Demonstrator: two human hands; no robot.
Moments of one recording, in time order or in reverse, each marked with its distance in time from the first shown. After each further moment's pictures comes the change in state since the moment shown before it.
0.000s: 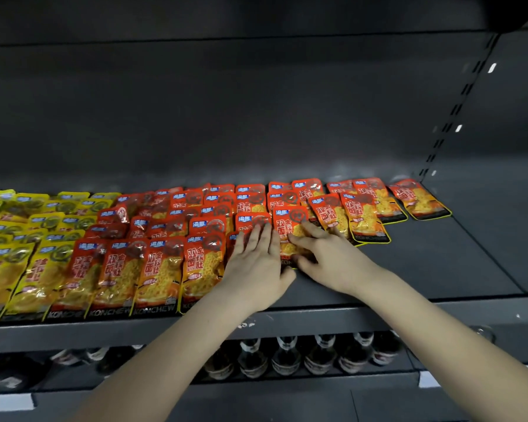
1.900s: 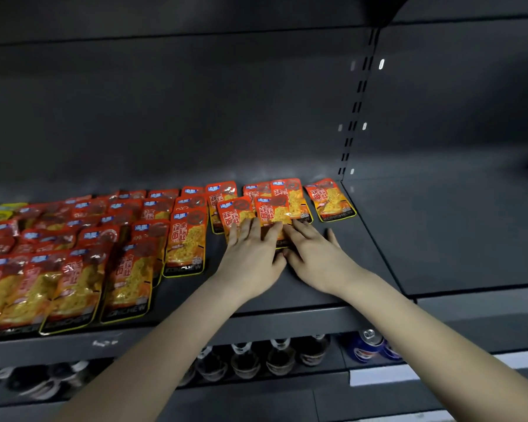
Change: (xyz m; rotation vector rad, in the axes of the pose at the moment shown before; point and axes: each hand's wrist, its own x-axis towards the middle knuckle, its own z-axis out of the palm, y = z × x) left_hand 0.074 0.149 -0.009 -0.108 0.122 0.015; right_hand -0.050 0.140 -0.022 0.116 0.009 0.106
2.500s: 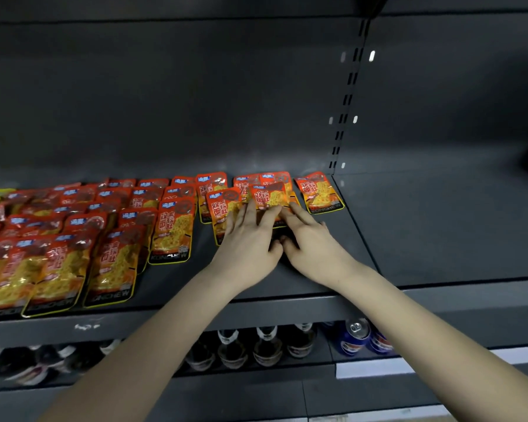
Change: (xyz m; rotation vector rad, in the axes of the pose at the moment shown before) left_hand -0.003 0.020 -0.005 -0.188 0.110 -0.007; right_hand -0.012 0.006 -0.011 0.199 0.093 -0.055
